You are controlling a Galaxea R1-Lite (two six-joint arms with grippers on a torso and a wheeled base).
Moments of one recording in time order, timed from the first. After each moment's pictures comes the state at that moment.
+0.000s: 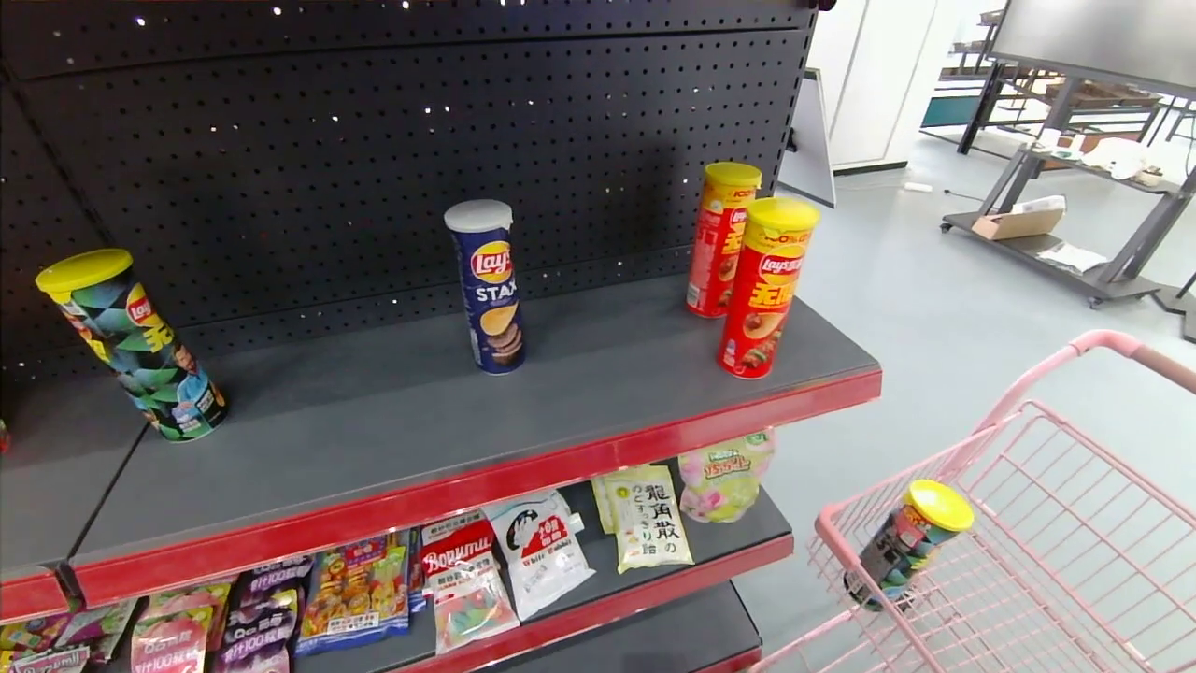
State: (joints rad) left arm -0.01 0.00 0.00 0.01 -0.04 0.02; right arm 0.27 0.17 -0.37 0.36 -0.20 -0.11
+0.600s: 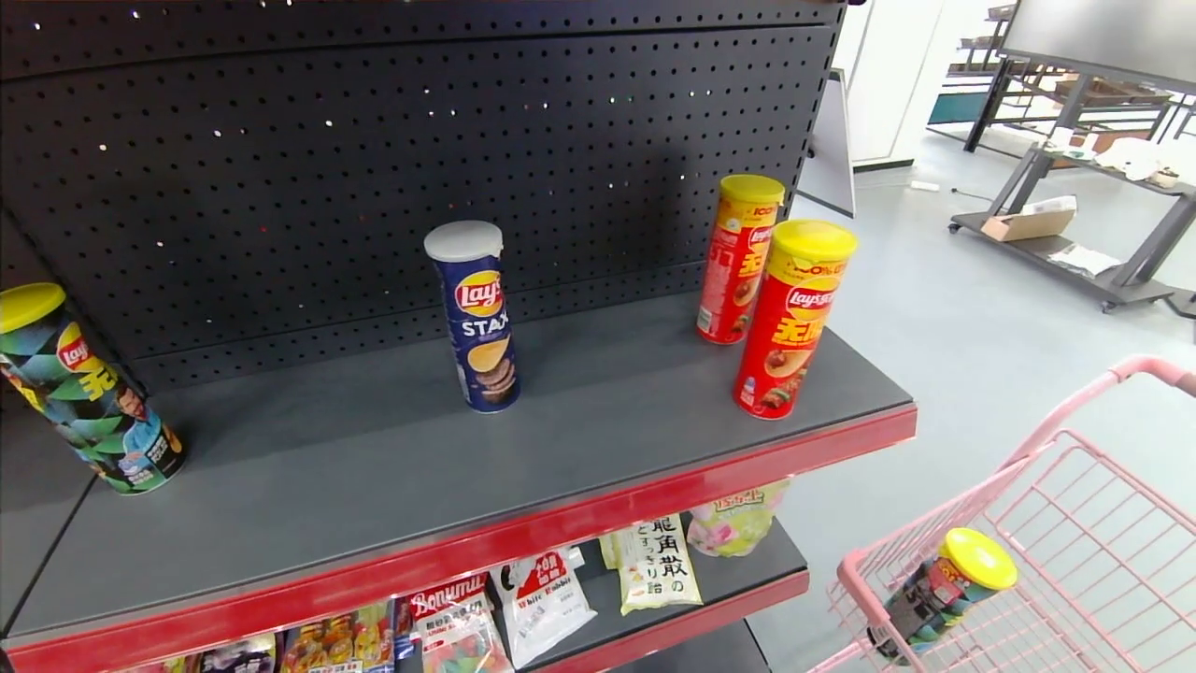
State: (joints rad) left arm -0.01 0.01 0.00 0.01 -0.04 0.02; right arm 0.33 0.03 -0.29 0.36 -0.22 -0.11
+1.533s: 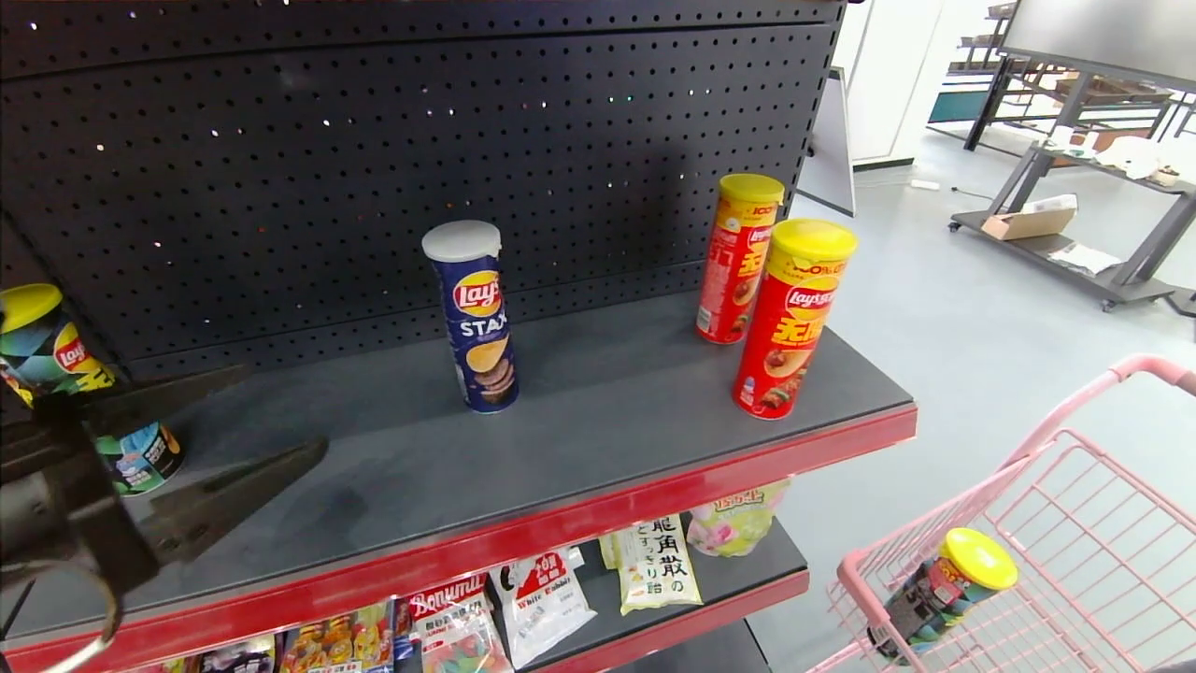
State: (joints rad) left arm -0.12 1.09 -0.45 -0.50 -0.52 0.09; right arm 0.33 0.21 -0.31 0.25 -0.21 -0.05
